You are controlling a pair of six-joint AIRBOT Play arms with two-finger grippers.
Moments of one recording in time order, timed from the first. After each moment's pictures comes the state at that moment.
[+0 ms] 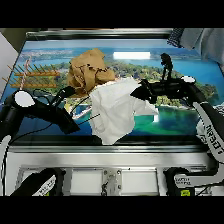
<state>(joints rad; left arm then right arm) -0.06 -1.03 0.94 1.07 -1.47 -0.78 0.02 -1.55 1.20 0.00 1.63 0.05</state>
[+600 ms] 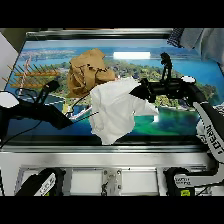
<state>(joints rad) 0.14 -0.97 0.94 1.02 -1.44 -0.78 0.02 -1.55 1.20 0.00 1.60 0.05</state>
